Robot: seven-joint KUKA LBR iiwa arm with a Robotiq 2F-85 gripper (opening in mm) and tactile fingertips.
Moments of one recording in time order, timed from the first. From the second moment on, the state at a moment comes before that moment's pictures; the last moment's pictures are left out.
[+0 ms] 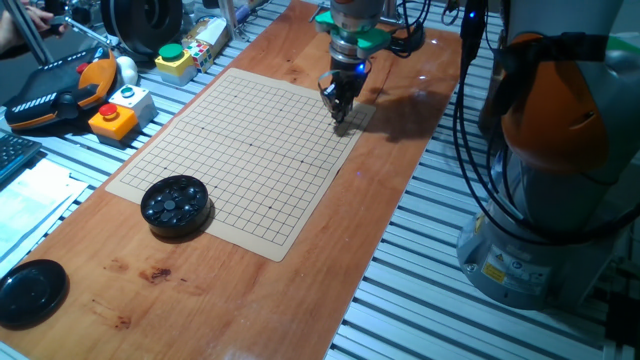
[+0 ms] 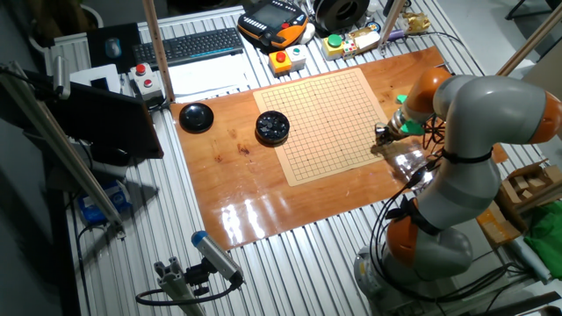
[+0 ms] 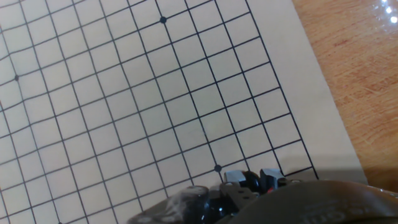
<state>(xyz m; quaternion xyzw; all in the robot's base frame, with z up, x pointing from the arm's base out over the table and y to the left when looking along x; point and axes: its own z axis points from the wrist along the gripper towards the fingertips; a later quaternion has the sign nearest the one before) 0.453 -0.208 0.038 0.16 0.99 0.04 0.05</state>
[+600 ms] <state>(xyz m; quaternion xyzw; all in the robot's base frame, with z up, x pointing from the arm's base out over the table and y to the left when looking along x) 0.458 -0.212 0.046 0.15 0.99 0.02 0.05</state>
